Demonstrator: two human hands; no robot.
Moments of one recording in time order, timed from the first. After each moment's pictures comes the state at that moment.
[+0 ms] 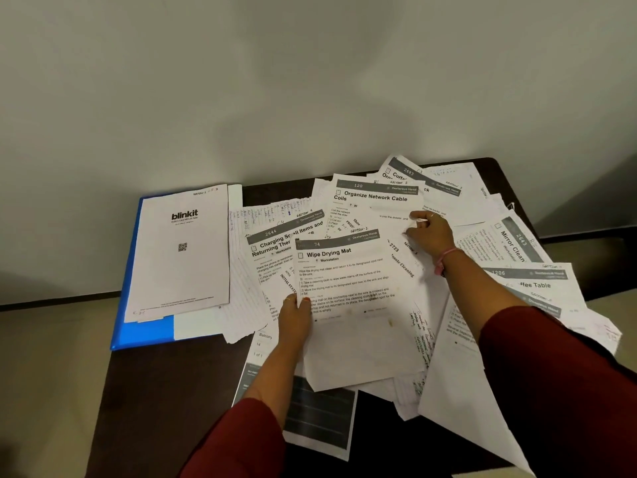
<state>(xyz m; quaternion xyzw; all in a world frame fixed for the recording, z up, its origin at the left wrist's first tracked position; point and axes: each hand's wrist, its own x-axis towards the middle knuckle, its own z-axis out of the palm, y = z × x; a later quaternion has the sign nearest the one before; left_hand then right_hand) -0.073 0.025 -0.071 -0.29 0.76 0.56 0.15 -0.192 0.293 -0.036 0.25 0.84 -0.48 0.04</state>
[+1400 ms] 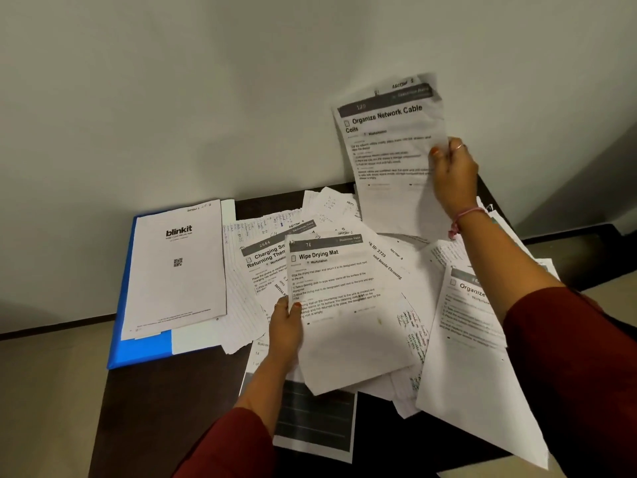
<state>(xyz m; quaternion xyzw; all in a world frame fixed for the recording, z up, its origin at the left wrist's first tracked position) -0.064 0.015 -0.047 -0.26 0.72 0.63 0.15 -0.205 0.303 0.086 0.14 0.85 -0.45 -0.23</state>
